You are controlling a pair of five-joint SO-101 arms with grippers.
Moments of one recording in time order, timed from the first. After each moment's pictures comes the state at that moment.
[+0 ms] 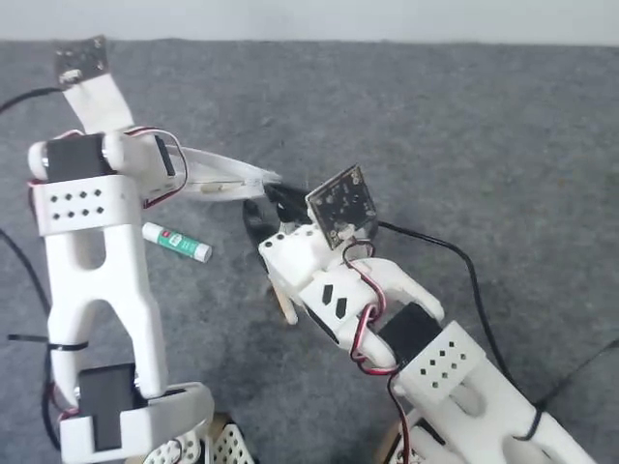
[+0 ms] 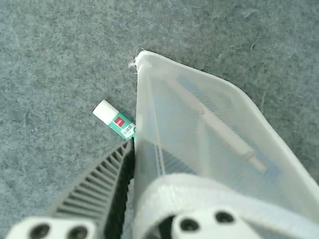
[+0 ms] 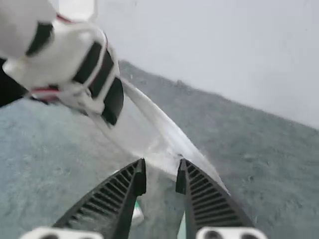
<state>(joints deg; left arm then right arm) -14.3 -9.0 -1.0 90.2 17.1 -44.7 -49.7 52.3 22.6 -6.1</state>
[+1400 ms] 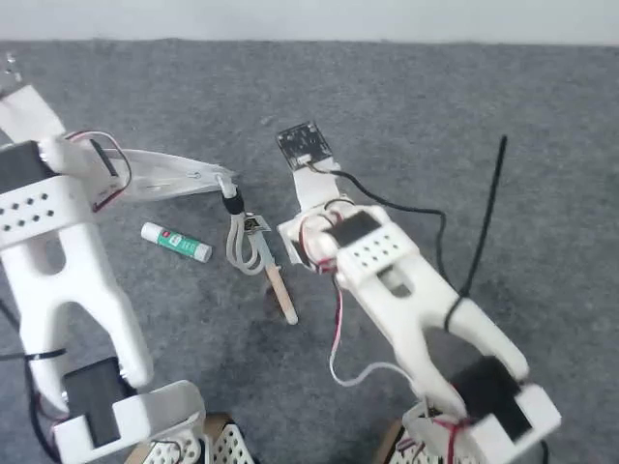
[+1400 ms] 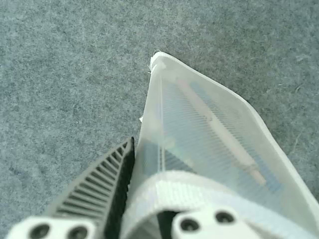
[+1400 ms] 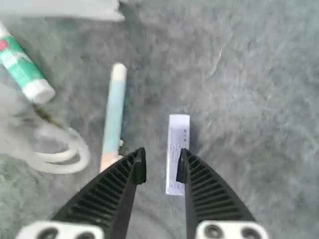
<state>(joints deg) -27.8 -8.2 -2.9 90.2 17.5 -35.7 -4.6 26.7 46.6 -7.2</state>
